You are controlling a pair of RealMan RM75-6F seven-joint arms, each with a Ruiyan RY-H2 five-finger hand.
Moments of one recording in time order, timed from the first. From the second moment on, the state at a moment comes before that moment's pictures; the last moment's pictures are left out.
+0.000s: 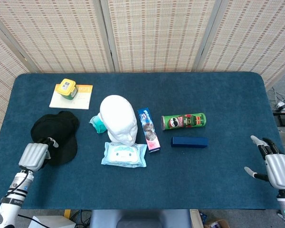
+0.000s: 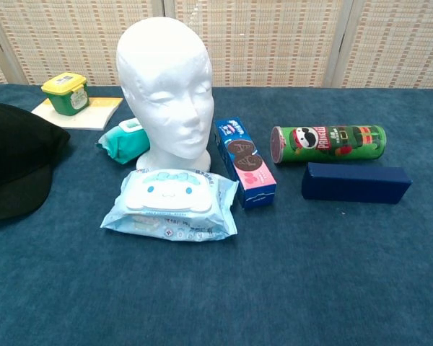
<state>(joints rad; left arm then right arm) -0.36 -1.24 -0.08 -1.57 1.28 1.15 0.26 0.06 -1.10 0.06 -1.59 -1.51 1.49 -0.01</state>
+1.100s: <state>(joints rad) -0.28 -1.40 -0.02 -1.42 1.44 1.30 0.19 0.04 -1.08 0.06 -1.58 -1.53 1.53 0.07</state>
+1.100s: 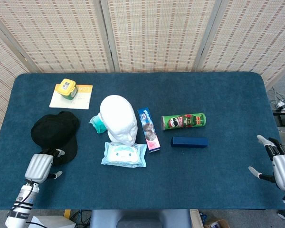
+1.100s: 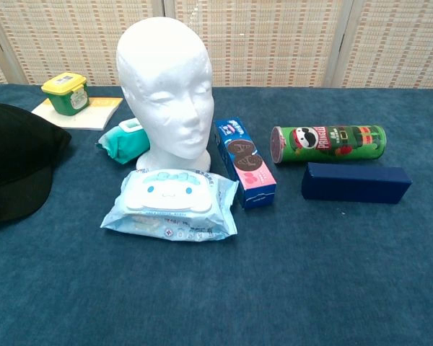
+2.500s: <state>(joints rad) -0.27 -1.65 -0.06 -1.06 1.42 1.35 0.27 0.04 -1.07 0.06 -1.58 -1.52 1.53 0.08</state>
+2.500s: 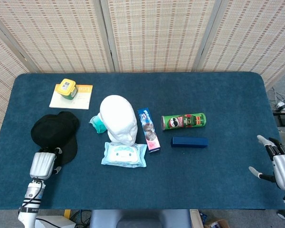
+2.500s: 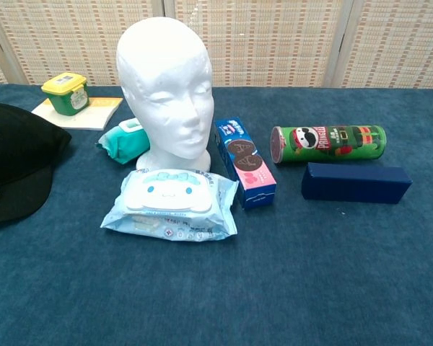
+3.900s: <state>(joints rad) -0.25 -1.77 -0.12 -0.82 1.44 1.50 0.08 0.04 -1.08 0.06 -1.58 -1.53 1.53 0.07</state>
